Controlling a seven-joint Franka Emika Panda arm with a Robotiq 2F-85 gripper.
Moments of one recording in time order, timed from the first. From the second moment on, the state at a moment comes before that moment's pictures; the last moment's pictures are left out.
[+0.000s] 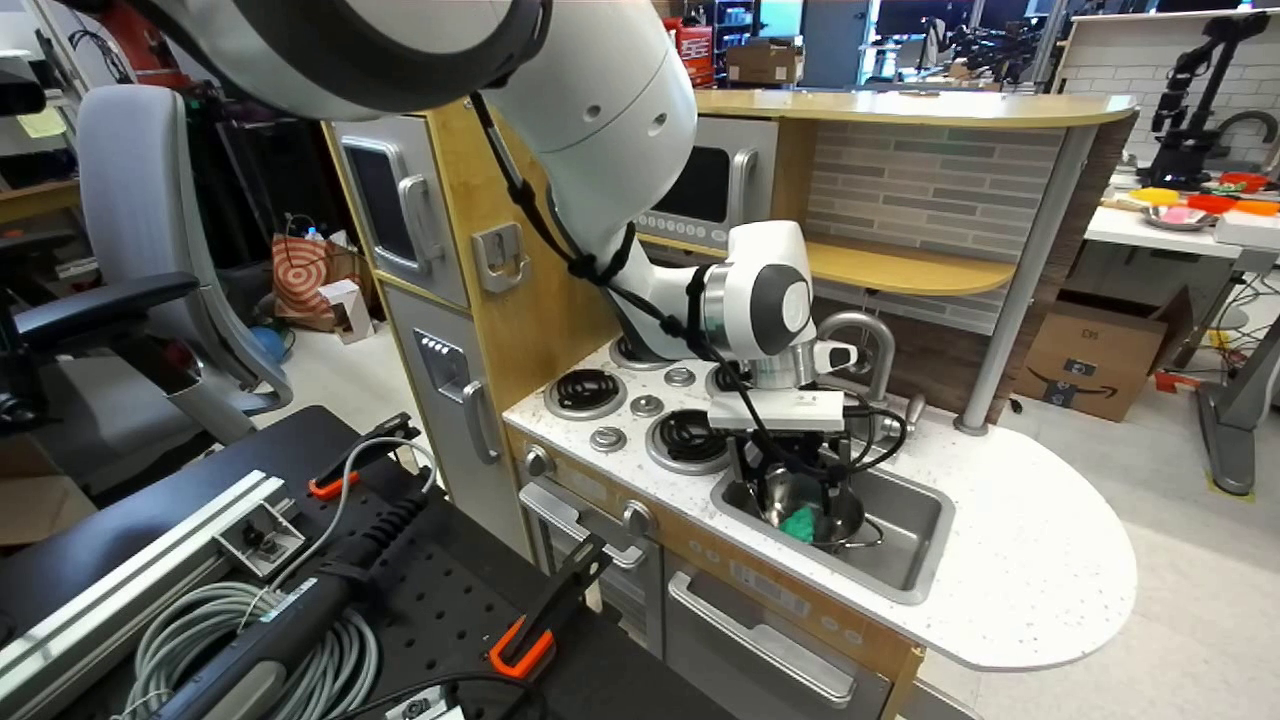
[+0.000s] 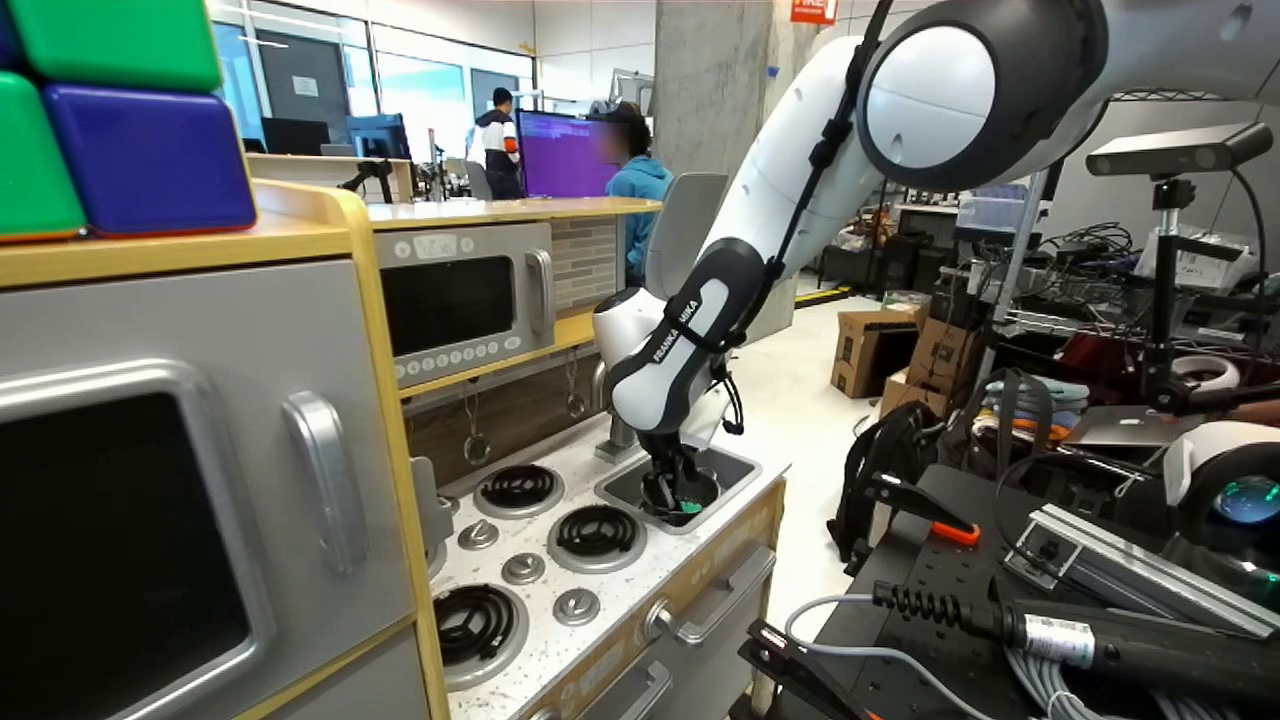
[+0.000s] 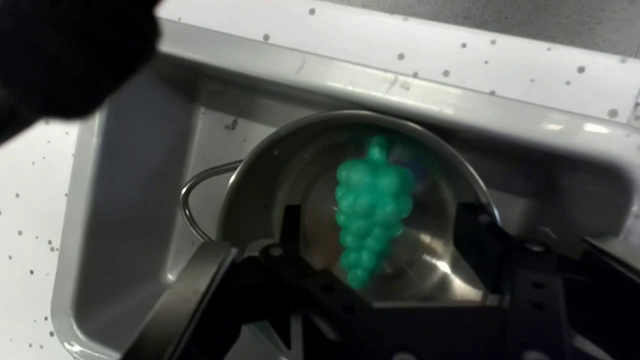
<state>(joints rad) -0.08 1.29 -0.11 -1.23 -0.35 2.38 -0.15</state>
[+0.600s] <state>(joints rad) -0.08 1.08 -0.04 -1.54 -0.42 2.54 -0.42</state>
